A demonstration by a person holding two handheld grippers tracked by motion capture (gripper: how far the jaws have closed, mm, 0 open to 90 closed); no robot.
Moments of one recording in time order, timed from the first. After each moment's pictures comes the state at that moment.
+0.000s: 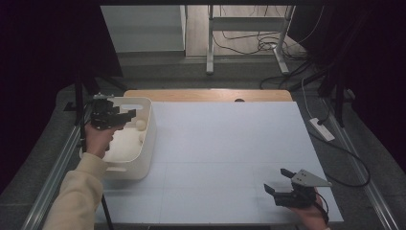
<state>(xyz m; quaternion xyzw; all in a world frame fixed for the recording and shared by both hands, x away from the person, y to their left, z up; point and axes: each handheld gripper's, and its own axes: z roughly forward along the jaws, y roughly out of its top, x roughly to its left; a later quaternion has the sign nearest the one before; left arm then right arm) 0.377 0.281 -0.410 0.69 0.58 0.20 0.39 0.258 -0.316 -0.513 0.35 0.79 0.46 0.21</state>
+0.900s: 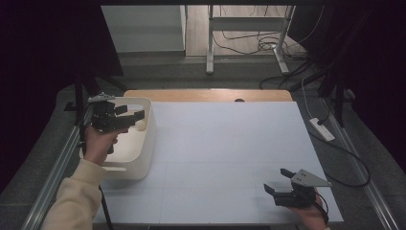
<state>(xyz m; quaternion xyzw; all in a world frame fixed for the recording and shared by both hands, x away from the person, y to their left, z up) 0.351 0.262 -0.388 0.70 0.51 0.16 0.47 0.258 -0.316 -0.512 0.35 0.79 0.46 0.21</state>
